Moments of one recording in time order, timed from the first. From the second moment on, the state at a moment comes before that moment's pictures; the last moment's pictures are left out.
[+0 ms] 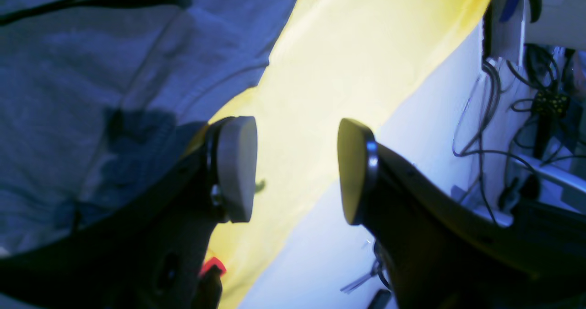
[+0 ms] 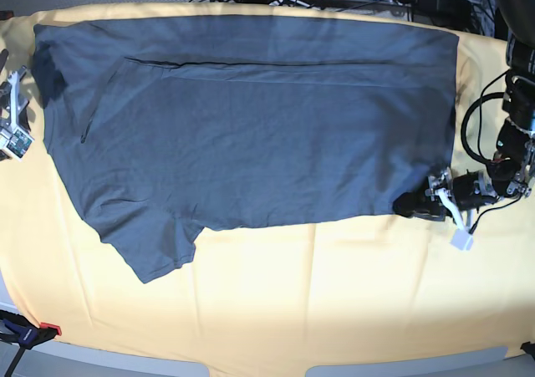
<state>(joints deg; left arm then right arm) -34.4 -41.6 41.8 39.1 -86.0 -44.7 43.1 -40.1 64.1 26.1 119.7 21.8 24.9 -47.6</state>
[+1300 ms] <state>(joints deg) -41.1 -41.9 42.8 38.7 -70.0 -44.2 38.3 35.6 24.7 3.5 40.5 33.6 39.1 -43.4</state>
